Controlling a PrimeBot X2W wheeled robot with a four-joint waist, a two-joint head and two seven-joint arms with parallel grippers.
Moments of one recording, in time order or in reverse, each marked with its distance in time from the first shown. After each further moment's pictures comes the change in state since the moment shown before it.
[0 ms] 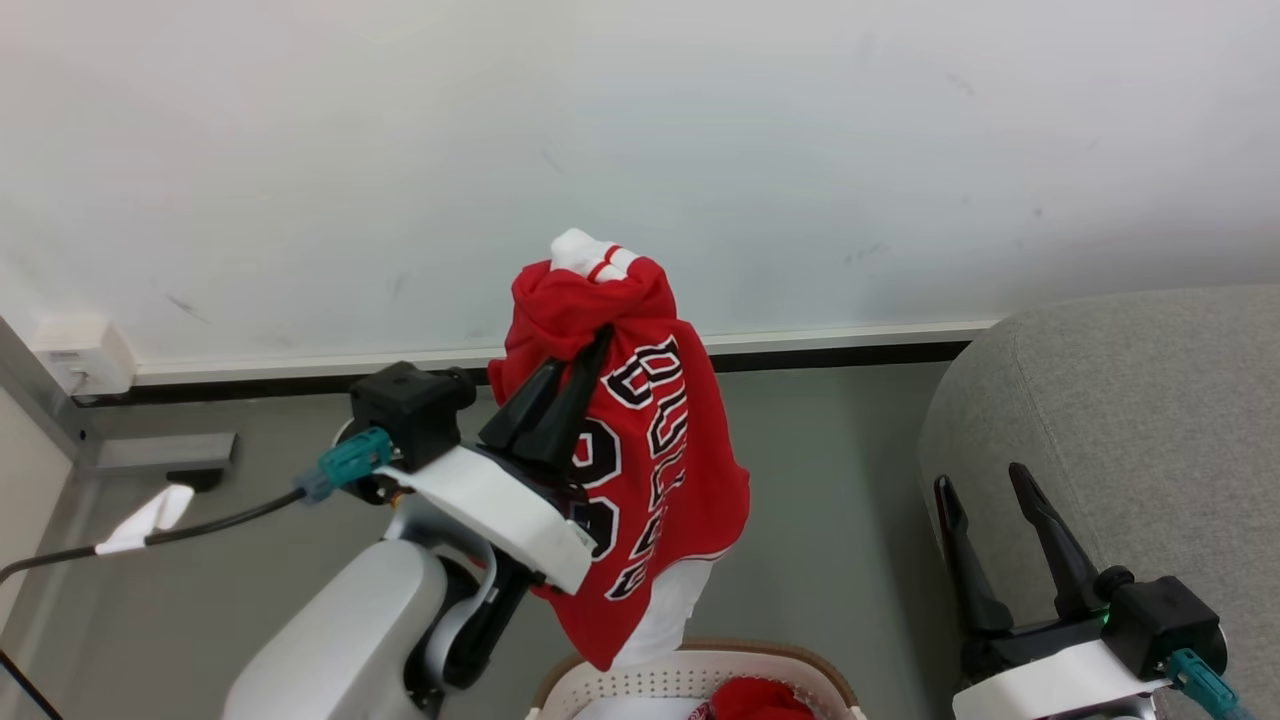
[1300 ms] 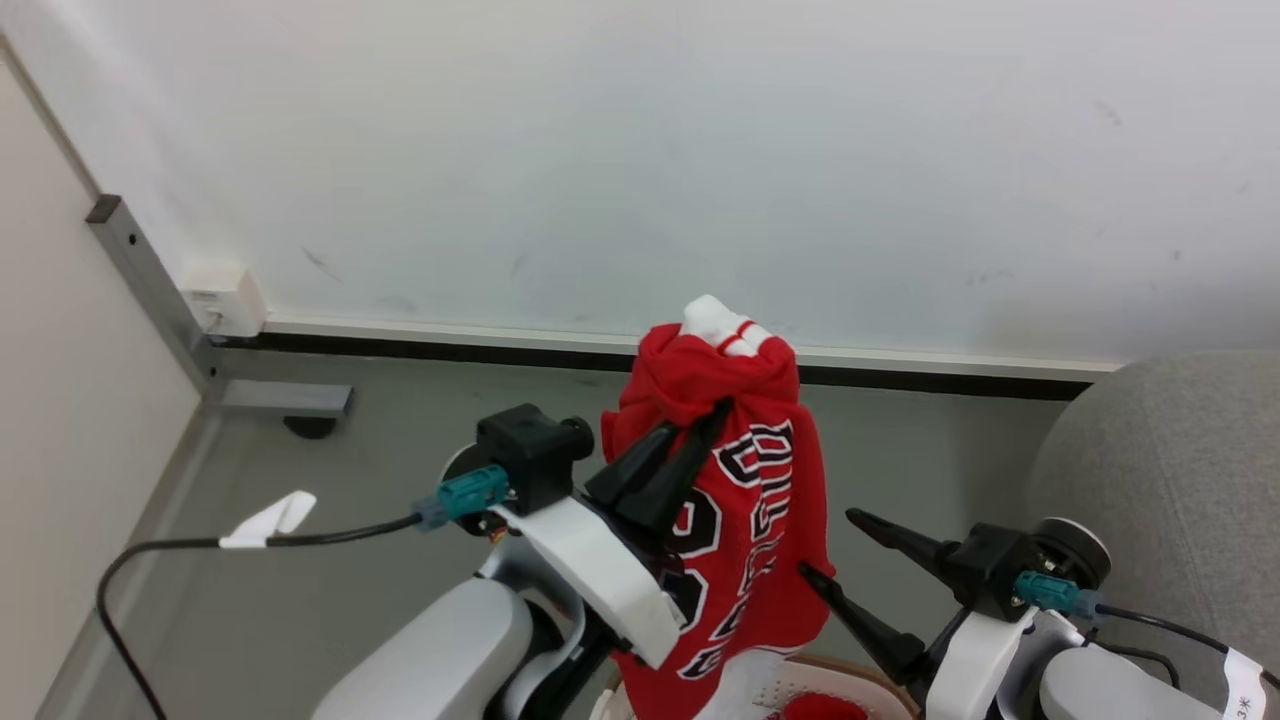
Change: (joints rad) left arm -0.003 -0.044 -0.120 -0.020 0.001 -0.041 0.041; right arm -0.412 -0.381 0.844 0.151 0.410 0.000 0.100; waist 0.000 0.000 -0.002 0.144
